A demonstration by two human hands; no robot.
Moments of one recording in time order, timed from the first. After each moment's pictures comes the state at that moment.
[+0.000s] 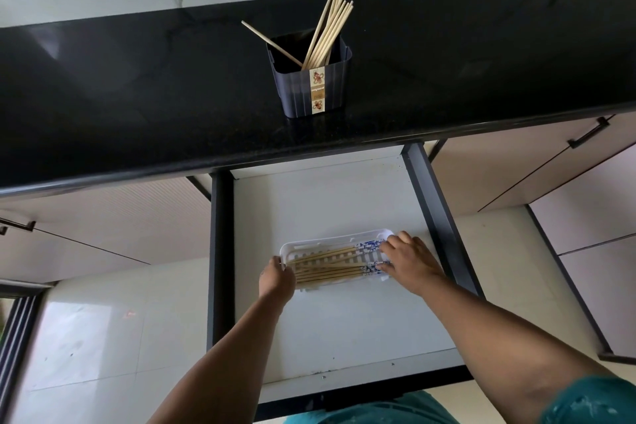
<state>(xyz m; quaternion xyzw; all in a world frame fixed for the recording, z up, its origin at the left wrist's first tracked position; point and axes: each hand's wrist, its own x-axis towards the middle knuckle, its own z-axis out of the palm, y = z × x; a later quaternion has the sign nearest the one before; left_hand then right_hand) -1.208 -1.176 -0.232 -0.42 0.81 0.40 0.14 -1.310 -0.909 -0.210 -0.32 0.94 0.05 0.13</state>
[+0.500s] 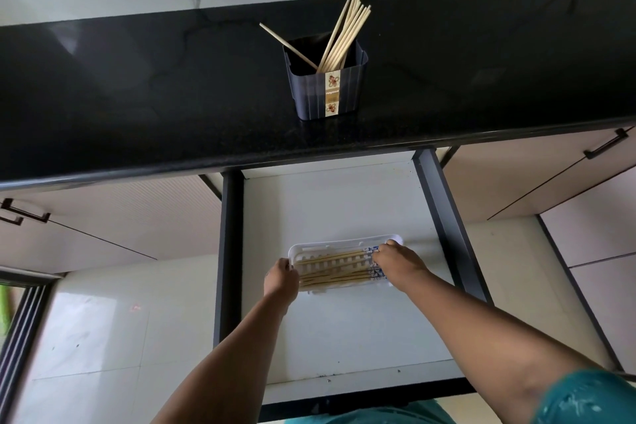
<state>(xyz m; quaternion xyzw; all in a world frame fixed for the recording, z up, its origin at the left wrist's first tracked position) -1.206 -1.179 -0.224 -0.42 0.79 0.43 0.14 -1.317 -0.958 -0.200 -0.30 0.91 0.12 0.27</state>
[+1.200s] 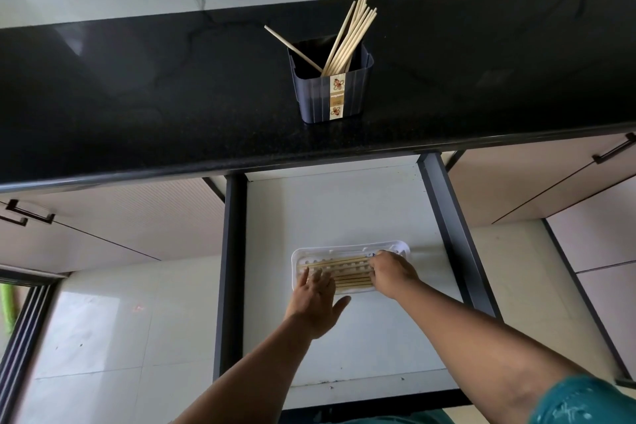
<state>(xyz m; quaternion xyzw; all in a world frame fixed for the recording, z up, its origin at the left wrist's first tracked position) -1.190 -1.137 -0.222 0.00 0.97 0.10 0.24 -1.304 -0.973 -0.209 -0.17 0.93 -0.07 0.31</state>
